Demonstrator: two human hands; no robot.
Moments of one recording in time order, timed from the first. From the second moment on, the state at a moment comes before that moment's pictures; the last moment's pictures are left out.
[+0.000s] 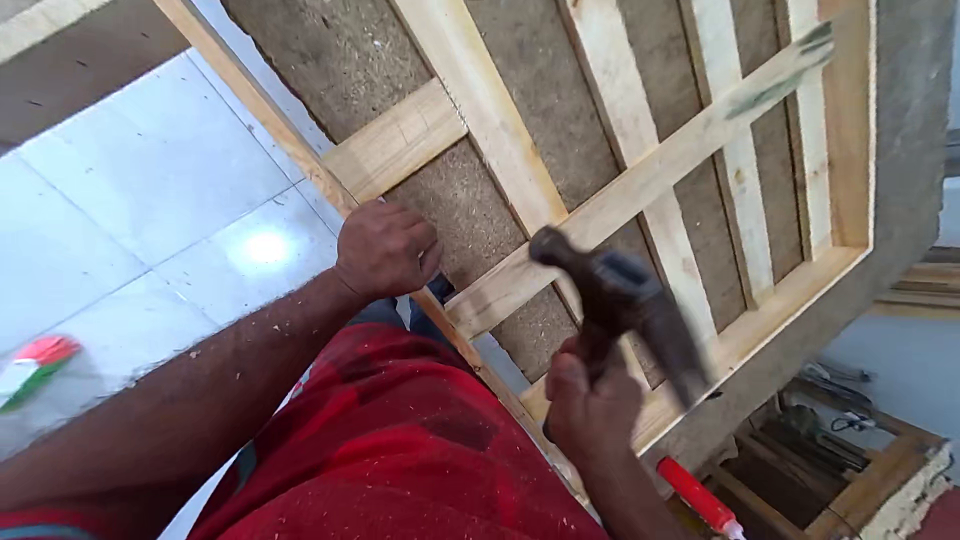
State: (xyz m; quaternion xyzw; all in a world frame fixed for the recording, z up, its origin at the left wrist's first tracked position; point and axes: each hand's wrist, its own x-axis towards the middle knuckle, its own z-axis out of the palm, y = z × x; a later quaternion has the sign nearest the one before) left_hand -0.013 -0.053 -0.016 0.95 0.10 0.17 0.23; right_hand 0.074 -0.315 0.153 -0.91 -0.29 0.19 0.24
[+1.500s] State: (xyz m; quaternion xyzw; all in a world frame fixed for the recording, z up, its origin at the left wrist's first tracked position) left_hand 0.002 -0.216 0.036 0.89 -0.34 -0.15 0.27; right_hand -0.129 -0.519 0.145 -0.82 0.40 0.17 0.38
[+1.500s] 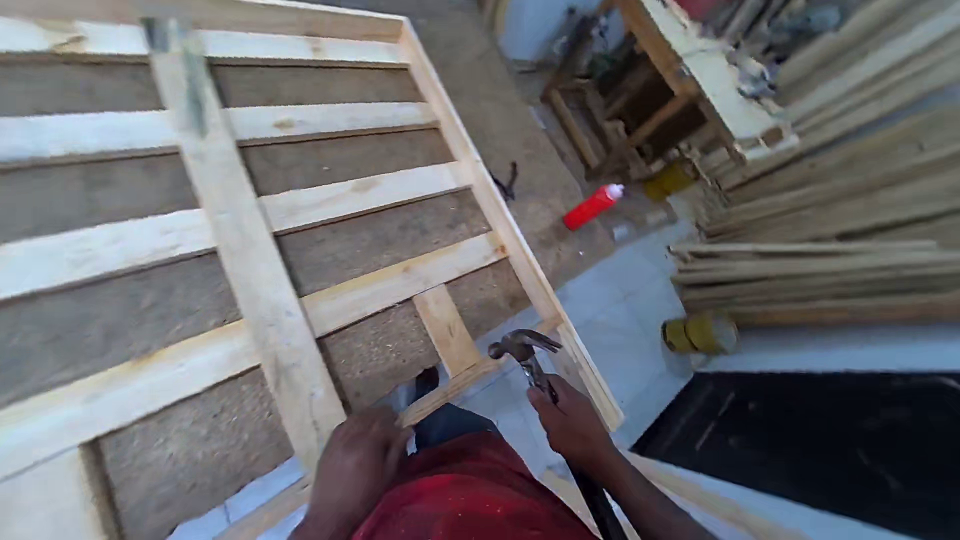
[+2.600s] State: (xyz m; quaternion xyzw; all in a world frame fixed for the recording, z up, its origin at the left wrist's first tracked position) left_hand -0.003 -0.636 0.033 0.88 -0.20 -0.43 0.04; right_hand -0.192 -0.916 0.026 -0.62 0.25 0.38 0.64
